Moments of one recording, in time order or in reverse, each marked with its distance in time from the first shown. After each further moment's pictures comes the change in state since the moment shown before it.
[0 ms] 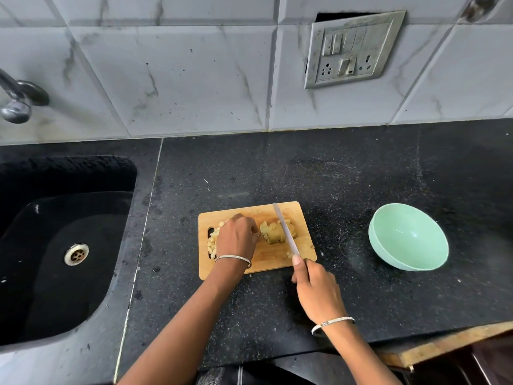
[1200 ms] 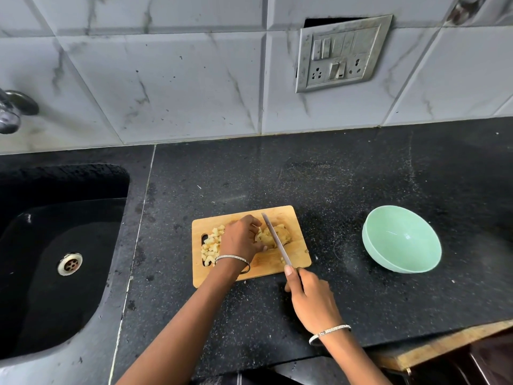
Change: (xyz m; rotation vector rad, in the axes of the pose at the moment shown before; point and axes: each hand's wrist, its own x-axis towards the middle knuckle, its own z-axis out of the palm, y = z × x) left_hand 0.013 0.006 0.010 -0.264 -0.158 -0.036; right_hand -0.002 0.005 -0.003 0.000 -0.046 -0.040
